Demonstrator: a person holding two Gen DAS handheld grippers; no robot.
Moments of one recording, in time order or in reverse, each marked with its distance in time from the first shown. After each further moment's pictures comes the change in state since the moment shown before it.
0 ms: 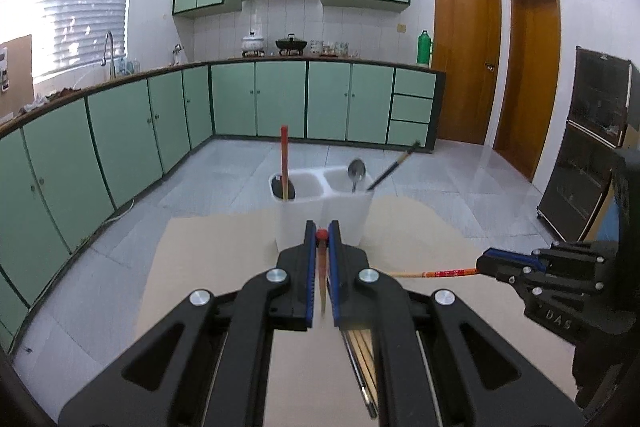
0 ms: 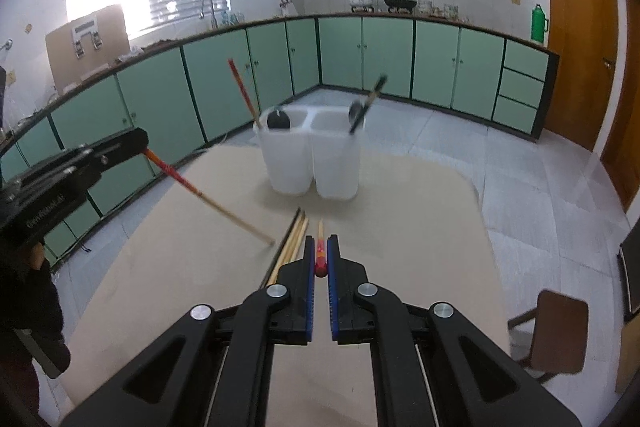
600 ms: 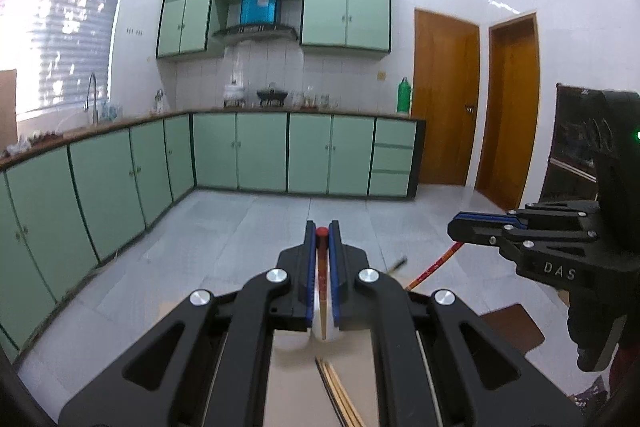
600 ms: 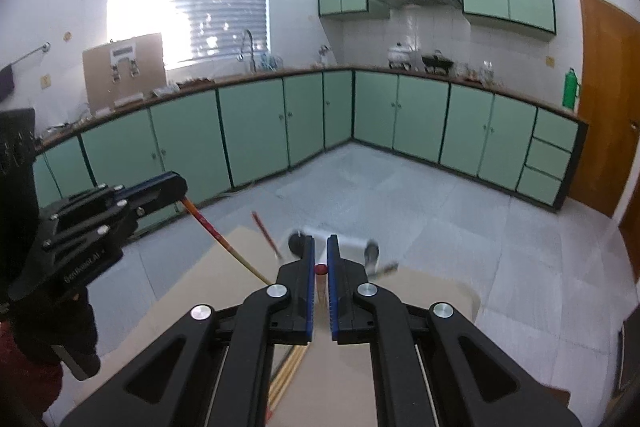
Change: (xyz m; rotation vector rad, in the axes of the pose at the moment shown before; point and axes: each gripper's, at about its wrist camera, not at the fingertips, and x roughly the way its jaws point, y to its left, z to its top) left arm -0.005 0.002 0.105 0.028 -0.188 -0.074; right arm -0.036 -0.002 0.140 -0.132 -0.166 0.099
